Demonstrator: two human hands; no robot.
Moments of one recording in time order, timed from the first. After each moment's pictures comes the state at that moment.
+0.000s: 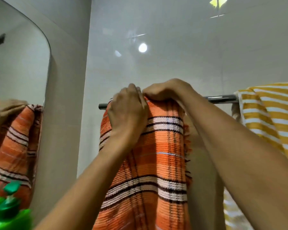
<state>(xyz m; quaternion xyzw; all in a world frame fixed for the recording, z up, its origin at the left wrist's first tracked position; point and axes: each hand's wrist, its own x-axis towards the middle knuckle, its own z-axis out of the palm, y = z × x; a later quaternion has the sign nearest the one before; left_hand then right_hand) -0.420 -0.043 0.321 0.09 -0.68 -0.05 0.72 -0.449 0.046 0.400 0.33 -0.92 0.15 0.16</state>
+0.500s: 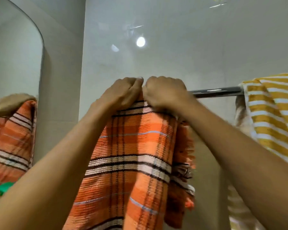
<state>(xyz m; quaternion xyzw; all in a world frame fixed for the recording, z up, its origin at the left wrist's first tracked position) -0.429 -0.090 0.365 -0.05 -0.86 -0.11 0.50 -0.446 0.043 0.366 0.31 -0.83 0.08 0.45</state>
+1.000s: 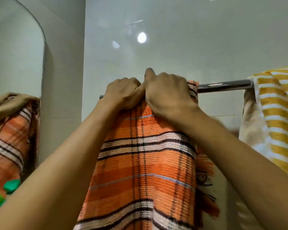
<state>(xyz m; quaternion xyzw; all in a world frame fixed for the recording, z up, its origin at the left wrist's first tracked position) -0.436 -0.095 0.362 0.02 -0.87 0.05 0.50 -0.434 0.036 0.341 0.31 -0.75 0.07 0.58</state>
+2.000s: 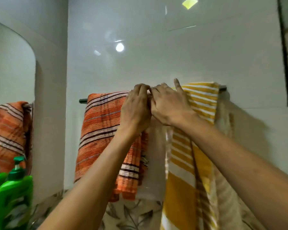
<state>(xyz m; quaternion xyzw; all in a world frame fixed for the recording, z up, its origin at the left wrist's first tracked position) -0.377 0.076 0.288 -0.10 -0.77 -0.08 0.62 -0.393 0.184 0.309 0.27 -0.83 0.03 0.49</state>
